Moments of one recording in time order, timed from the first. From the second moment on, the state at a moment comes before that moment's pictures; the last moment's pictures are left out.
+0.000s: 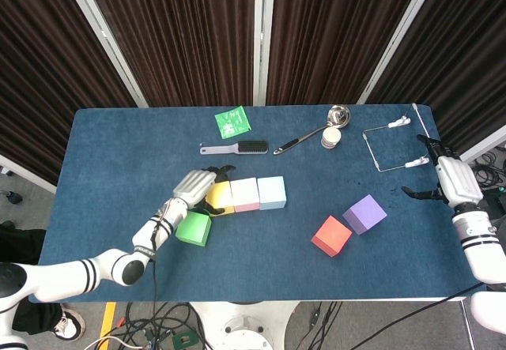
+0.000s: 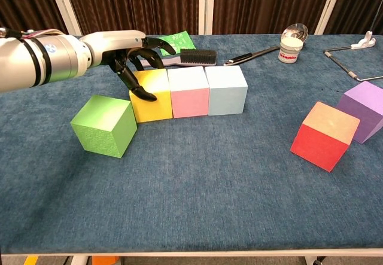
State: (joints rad) left arm -0.91 -1.58 -0.23 -1.40 1.00 0.74 0.03; right arm 0.46 -1.02 0.24 -1.53 -1.14 0.94 0.26
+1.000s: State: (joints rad) left arm -0.89 -1.51 -0.22 -1.49 1.00 0.74 0.02; right arm 0.46 -1.00 0.24 -1.54 -1.14 0.93 0.26
